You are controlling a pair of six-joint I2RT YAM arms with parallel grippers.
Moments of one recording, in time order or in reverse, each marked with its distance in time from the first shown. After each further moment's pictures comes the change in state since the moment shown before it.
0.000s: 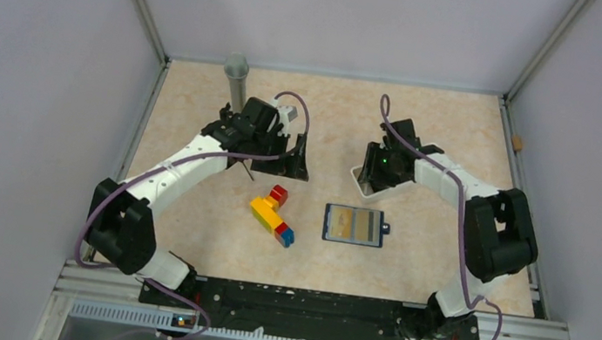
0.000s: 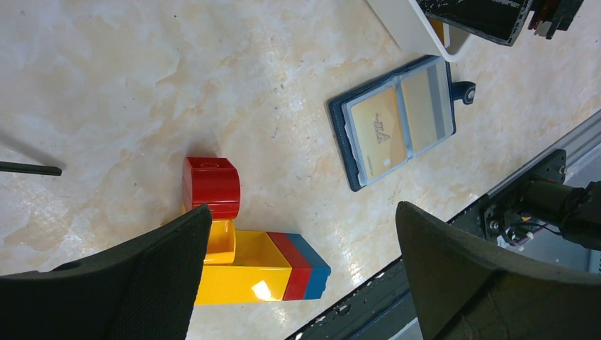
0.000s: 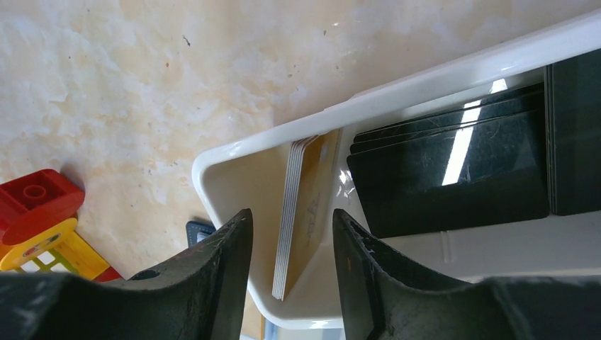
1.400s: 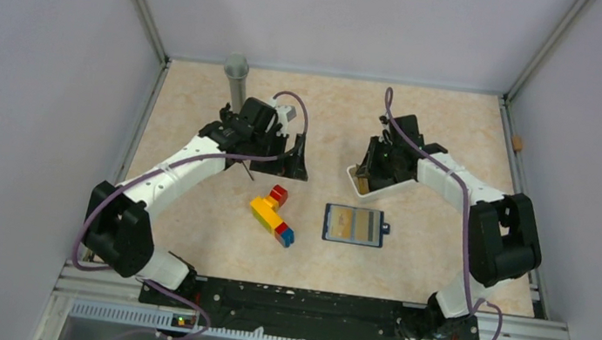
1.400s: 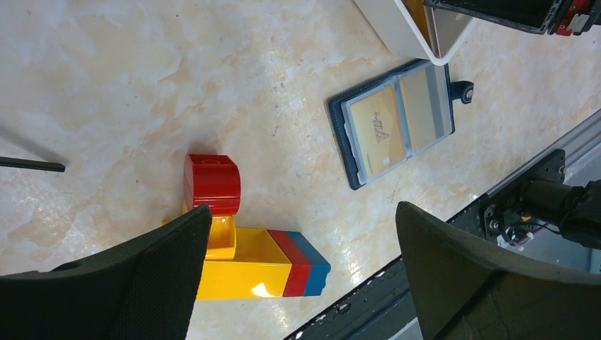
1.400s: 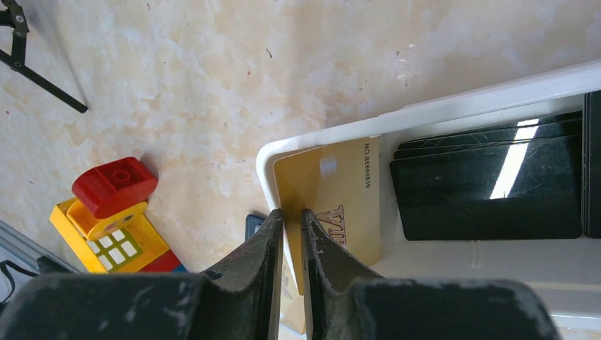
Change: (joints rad) left arm 0.001 -0.019 -0.007 -0.003 -0.004 0.001; right arm 0.000 -0.031 0.014 0.047 -0.121 0.048
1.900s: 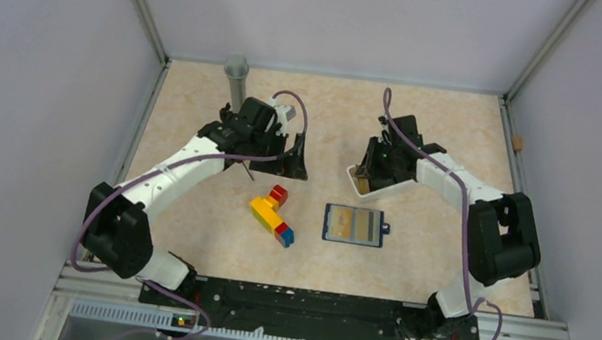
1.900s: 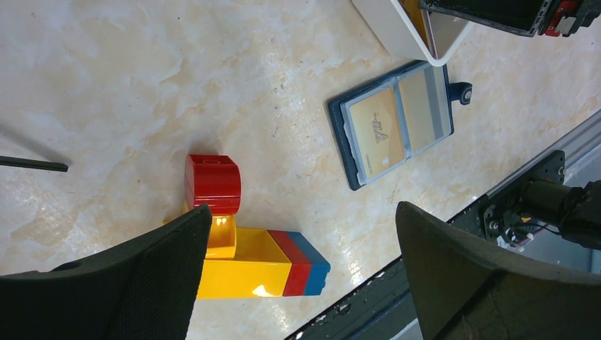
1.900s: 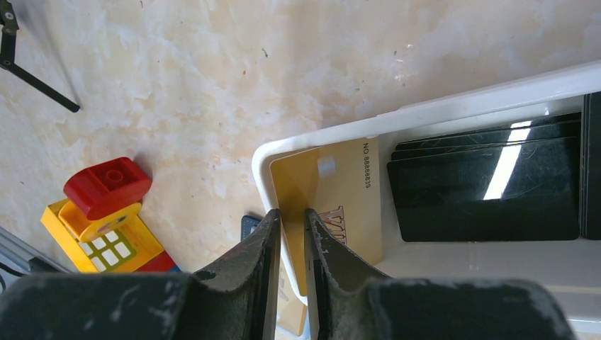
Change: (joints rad) left arm 0.000 -0.007 0.000 0.000 -0.003 0.000; right arm 0.005 0.006 0.000 0.000 0.006 -0.007
